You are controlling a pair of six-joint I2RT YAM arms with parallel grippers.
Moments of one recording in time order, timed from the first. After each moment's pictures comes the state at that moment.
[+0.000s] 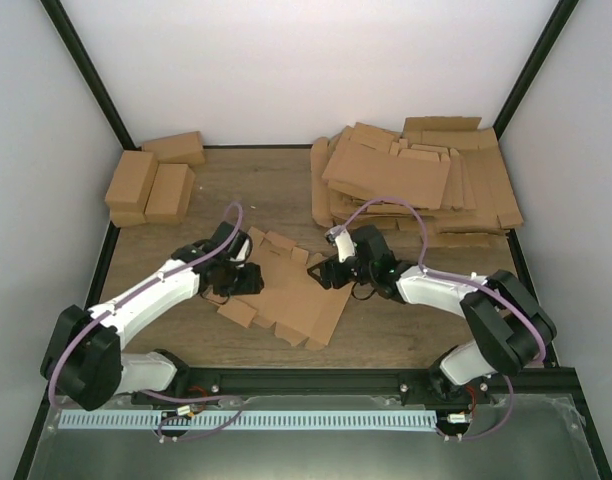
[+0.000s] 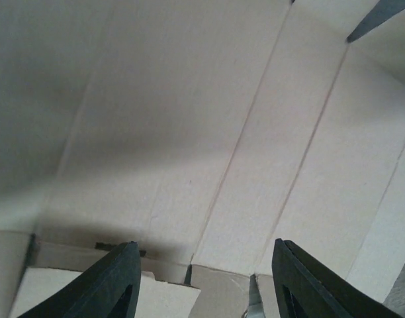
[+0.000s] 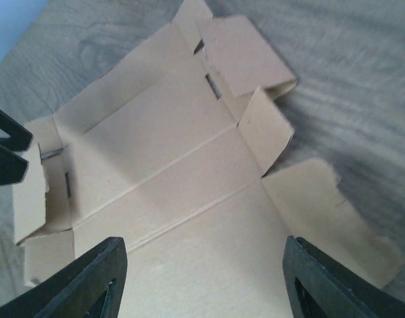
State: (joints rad) left arm -0.55 1.29 0.83 -0.71 0.13 -0.52; right arm 0.64 1.46 0.64 0.17 -0.35 0.25
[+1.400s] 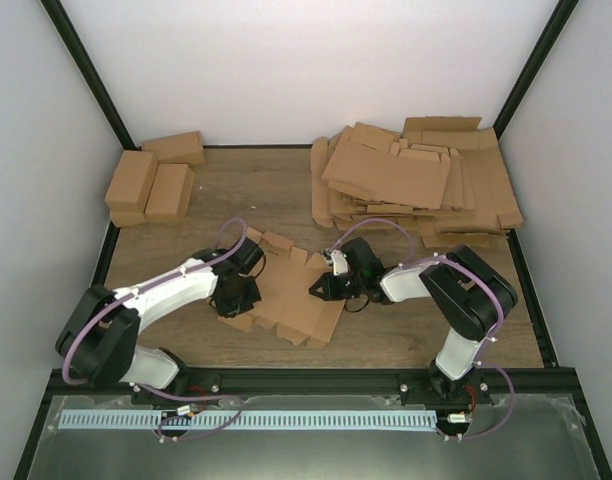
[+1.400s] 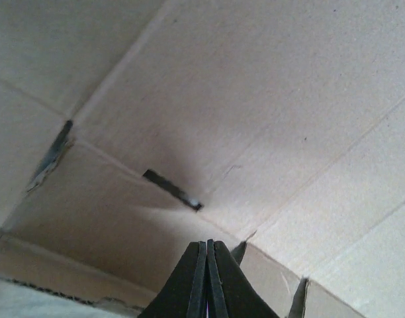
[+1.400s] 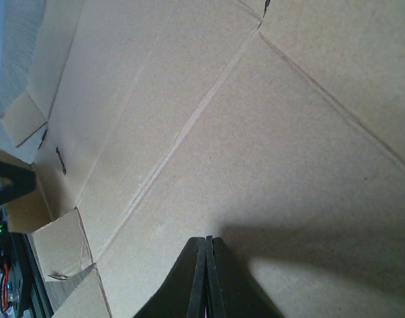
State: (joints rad) left arm -0.64 1.43 0.79 -0.80 0.06 -0.98; right arm 0.65 1.72 0.62 0.28 -0.55 0.59
